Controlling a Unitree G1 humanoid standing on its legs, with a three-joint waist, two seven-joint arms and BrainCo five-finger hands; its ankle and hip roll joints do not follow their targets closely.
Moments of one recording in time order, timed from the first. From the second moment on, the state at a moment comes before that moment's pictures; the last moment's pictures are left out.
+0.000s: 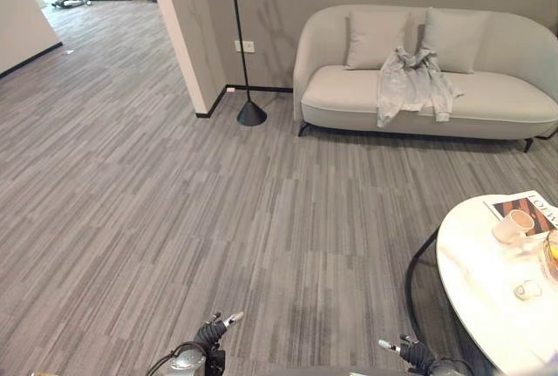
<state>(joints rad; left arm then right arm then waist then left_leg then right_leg) 0.04 0.19 0.00 1.07 -0.14 -0.04 -0.05 0.00 -0.22 0.07 1.21 0.06 -0.06 0.08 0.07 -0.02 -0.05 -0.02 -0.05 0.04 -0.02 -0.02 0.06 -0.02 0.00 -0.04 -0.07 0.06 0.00</state>
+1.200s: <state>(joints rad) -0.05 0.26 -0.12 1.10 -0.10 -0.04 -0.06 0.00 -0.21 0.07 1.21 0.06 -0.06 0.12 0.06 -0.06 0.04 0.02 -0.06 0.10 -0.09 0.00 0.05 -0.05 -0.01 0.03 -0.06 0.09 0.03</state>
